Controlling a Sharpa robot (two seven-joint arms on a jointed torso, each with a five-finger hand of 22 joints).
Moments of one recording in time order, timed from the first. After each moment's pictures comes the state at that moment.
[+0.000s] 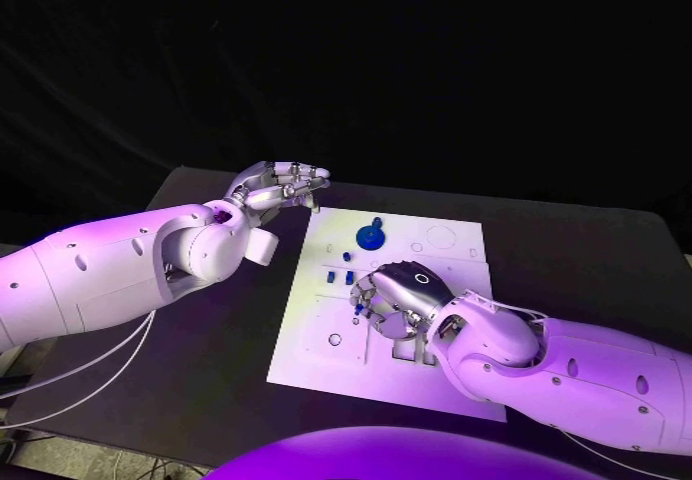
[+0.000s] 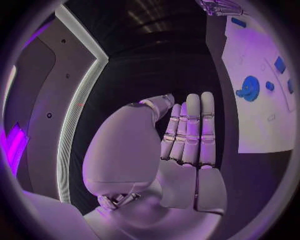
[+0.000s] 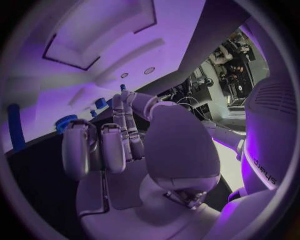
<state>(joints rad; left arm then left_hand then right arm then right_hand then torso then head) 1.15 -0.91 -0.02 1.49 -0.04 -0.18 0.37 1.46 -0.20 0.55 0.12 0.13 0.87 0.21 0.33 0.22 0.85 0.15 0.53 0.13 1.01 0.06 1.03 0.40 0.18 0.88 0.15 0.84 0.67 1.02 -0.67 -0.15 1.70 -1.73 -0.49 -0.21 1.34 -0.18 0.69 -0.07 0.13 1.05 0.14 0.24 0.46 1.18 0.07 0.24 0.15 1.47 0.00 1.43 1.31 0.06 1.46 0.09 1.38 1.31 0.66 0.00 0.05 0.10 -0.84</state>
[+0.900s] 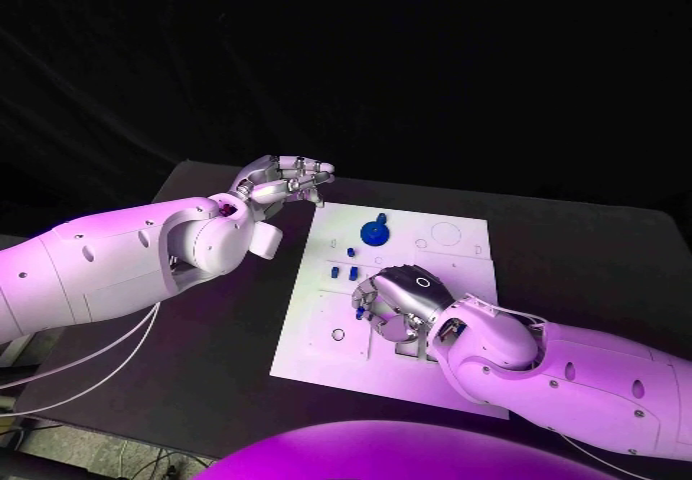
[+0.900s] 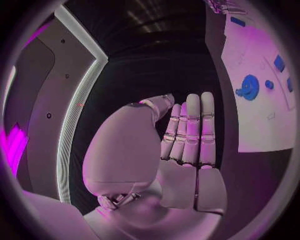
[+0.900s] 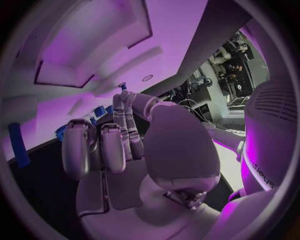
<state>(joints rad) 1.15 -0.91 -0.02 1.49 -0.05 -0.18 0.37 1.46 -0.20 0.55 0.12 0.13 0.87 0.21 0.33 0.22 0.85 0.14 0.53 0.13 1.01 0.06 1.03 0.40 0.18 0.88 0.16 0.84 0.67 1.00 -0.66 -0.15 1.68 -1.73 -0.49 -0.20 1.34 -0.18 0.68 -0.06 0.12 1.05 0.14 0.24 0.46 1.18 0.07 0.24 0.15 1.47 0.00 1.43 1.30 0.06 1.46 0.09 1.37 1.31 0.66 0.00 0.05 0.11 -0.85</state>
